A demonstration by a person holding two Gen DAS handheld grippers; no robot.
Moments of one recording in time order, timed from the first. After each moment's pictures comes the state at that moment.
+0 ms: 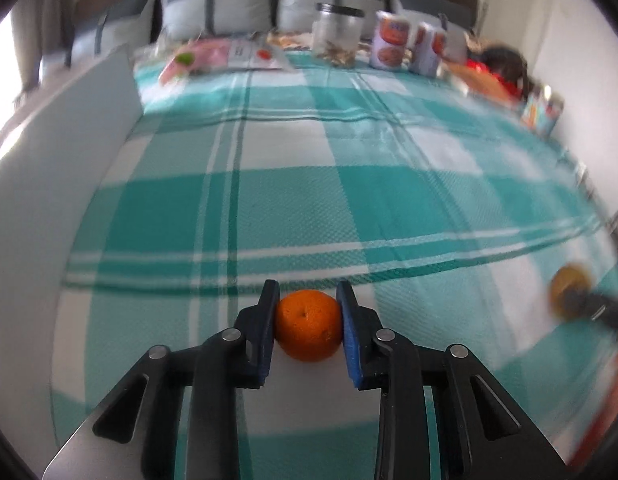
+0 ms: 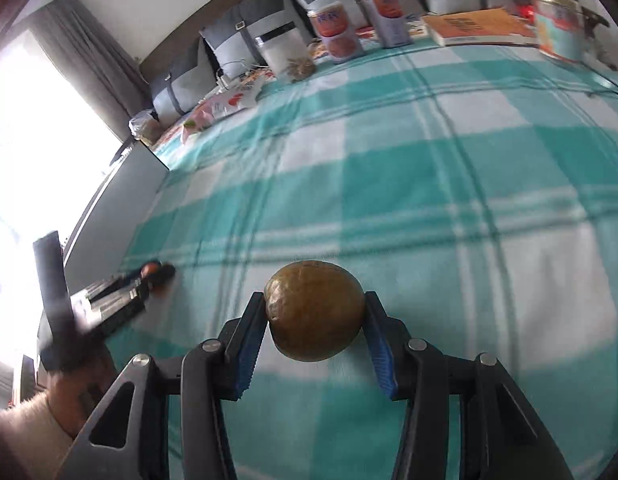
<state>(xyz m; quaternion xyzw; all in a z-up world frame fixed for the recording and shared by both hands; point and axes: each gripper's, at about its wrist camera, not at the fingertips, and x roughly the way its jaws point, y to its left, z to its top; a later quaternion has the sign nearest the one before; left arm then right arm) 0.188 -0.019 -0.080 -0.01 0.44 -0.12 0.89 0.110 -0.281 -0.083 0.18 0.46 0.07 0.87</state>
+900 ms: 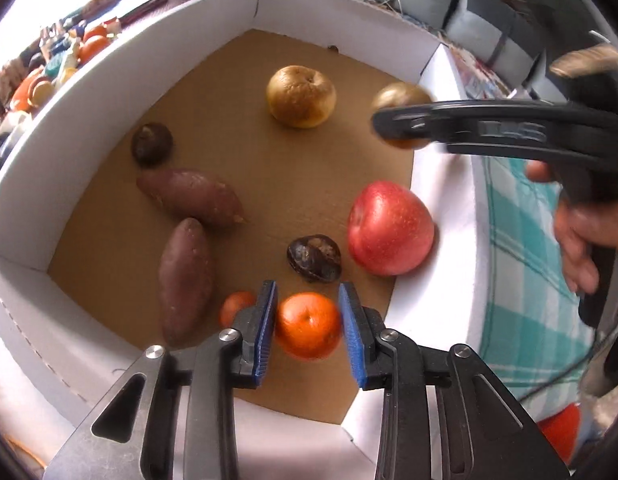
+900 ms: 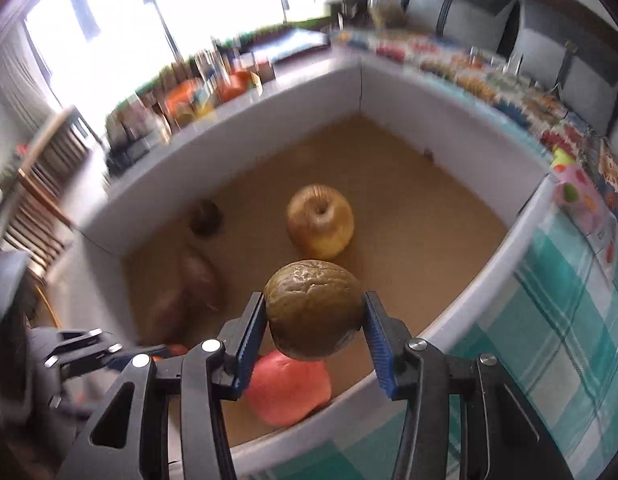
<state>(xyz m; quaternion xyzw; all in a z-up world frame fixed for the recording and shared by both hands) 0.111 0.248 -0.030 -0.15 0.53 0.05 0.83 0.261 0.180 -0.020 -0.18 0.52 0.35 0.76</state>
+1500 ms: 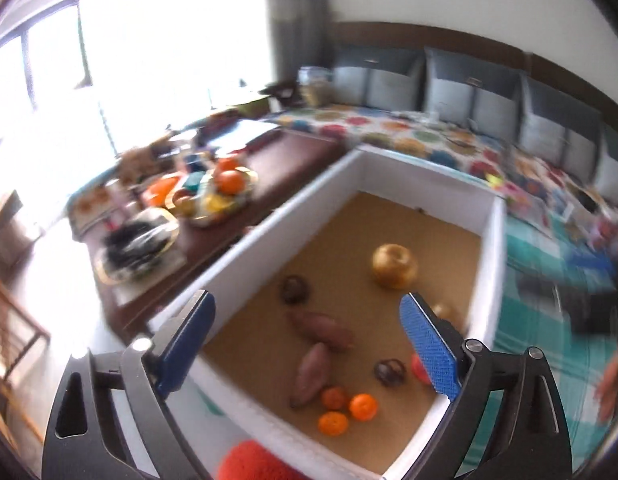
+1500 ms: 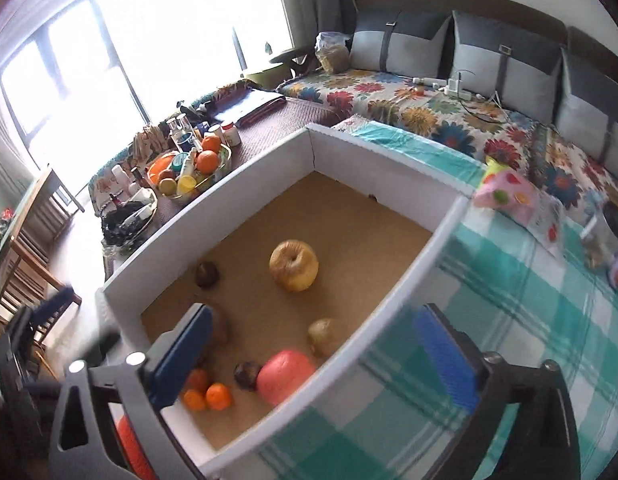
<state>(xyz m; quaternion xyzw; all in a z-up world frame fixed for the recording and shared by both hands) 0.061 0.254 0.093 -0.08 0.34 0.28 0.90 0.206 0.112 0.083 -0.08 0.45 0.31 0.83</state>
